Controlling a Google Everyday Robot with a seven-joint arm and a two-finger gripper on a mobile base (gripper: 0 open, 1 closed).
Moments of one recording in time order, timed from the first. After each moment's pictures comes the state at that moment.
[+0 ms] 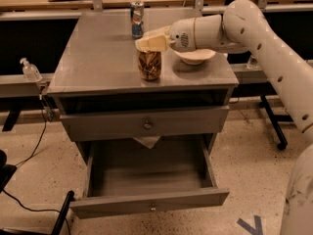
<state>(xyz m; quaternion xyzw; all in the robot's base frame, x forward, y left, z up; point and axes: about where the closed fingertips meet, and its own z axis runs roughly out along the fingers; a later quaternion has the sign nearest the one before) 0.718 0.010 0.924 -0.43 0.67 0.38 0.47</state>
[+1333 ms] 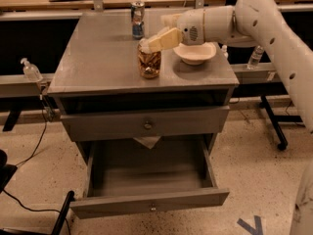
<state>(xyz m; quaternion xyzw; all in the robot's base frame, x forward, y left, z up) 0.705 -0.001 0.958 -0.46 0.63 0.37 0.50</state>
